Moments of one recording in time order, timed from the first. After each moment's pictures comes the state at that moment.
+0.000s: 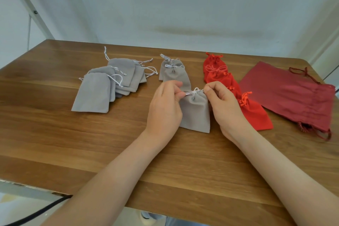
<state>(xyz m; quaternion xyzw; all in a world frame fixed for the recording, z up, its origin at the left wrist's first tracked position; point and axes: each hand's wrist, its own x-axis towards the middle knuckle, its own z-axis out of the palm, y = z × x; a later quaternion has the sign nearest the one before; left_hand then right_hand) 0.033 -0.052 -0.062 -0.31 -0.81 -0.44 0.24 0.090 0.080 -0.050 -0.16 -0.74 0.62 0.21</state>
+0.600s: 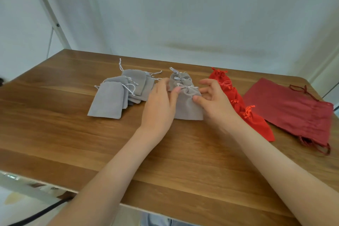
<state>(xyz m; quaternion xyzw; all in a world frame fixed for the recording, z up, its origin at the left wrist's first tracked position) 0.013 -0.076 -0.033 -0.23 -0.86 -0.43 0.13 0.060 0.074 -0.033 -0.10 -0.78 0.60 0.16</state>
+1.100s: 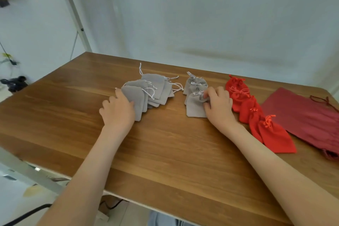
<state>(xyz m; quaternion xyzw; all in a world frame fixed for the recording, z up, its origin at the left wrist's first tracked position) -0.043 -0.188 -0.038 0.05 -0.98 -0.16 0.06 0.011 0.067 -0.069 -0.09 -0.94 0.20 0.25</state>
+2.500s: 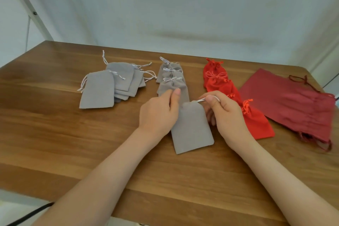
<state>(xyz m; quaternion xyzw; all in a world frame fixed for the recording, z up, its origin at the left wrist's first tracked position) 0.016 -0.057 -0.056 -0.28 -0.89 -0.34 0.15 0.096 0.089 -0.052 -0.11 -0.78 0.57 0.23</state>
